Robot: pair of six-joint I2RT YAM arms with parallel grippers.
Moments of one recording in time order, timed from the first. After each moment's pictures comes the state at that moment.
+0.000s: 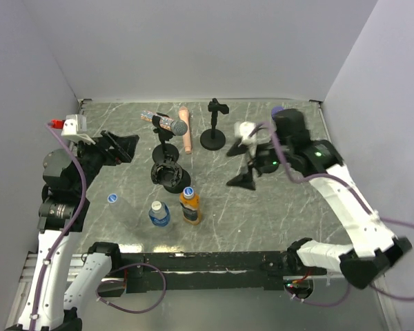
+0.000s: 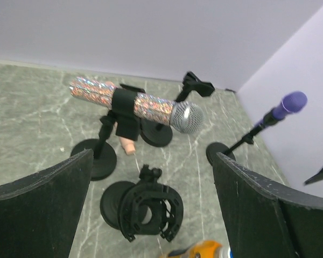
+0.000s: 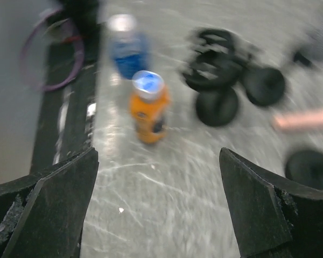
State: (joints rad) left arm -0.09 0.68 0.98 -0.29 0.24 -0.45; right arm 0.46 1.16 1.40 -0.87 -0.89 -0.59
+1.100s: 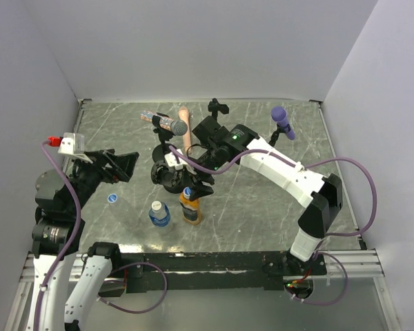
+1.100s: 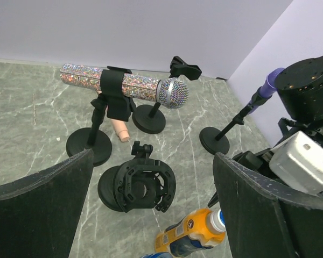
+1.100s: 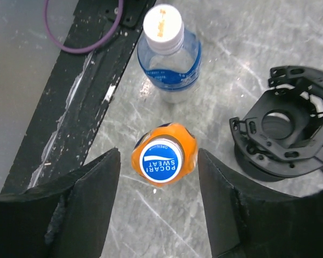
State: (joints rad) left arm -0.09 0.52 0.95 -0.41 0.31 -0.41; right arm 0.85 1.70 1.71 -1.08 -0.81 -0.91
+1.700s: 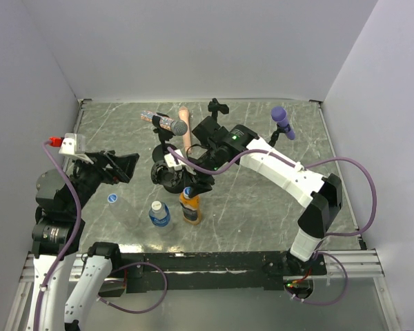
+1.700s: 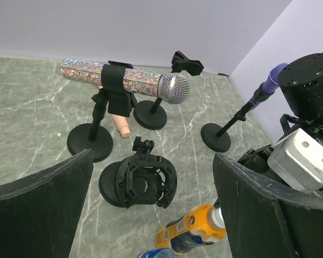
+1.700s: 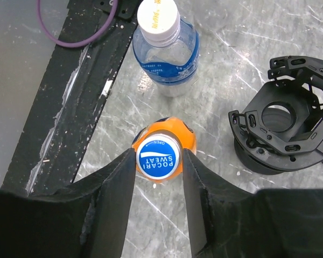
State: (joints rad) left arm -0.09 0.52 0.95 -0.43 0.31 -0.41; right arm 0.85 1.71 1.71 -1.09 -0.78 -0.90
